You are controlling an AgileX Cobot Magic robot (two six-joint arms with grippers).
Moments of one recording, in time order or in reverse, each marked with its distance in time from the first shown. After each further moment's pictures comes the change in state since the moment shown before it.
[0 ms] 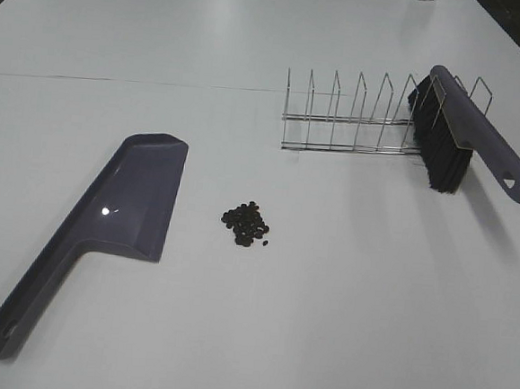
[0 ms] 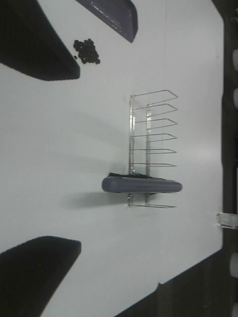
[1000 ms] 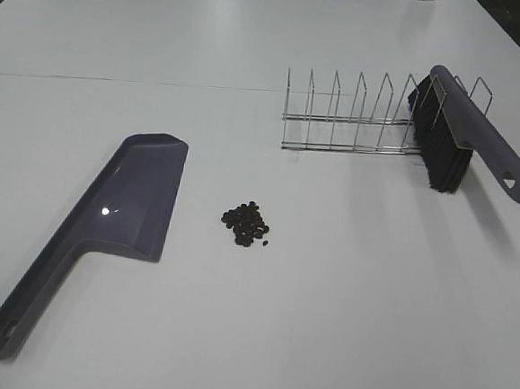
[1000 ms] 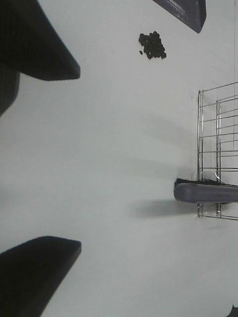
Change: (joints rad) left arm 0.000 0.000 0.093 -0.040 0.081 0.013; right arm 0.000 0.000 0.135 -0.003 0.104 0.001
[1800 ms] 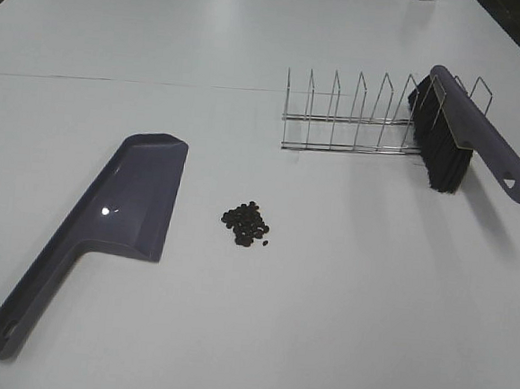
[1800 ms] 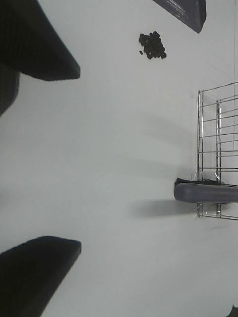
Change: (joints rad) left arm 0.000 0.000 0.000 0.000 0.000 0.000; right arm 0.000 0.000 0.000 0.000 0.000 0.000
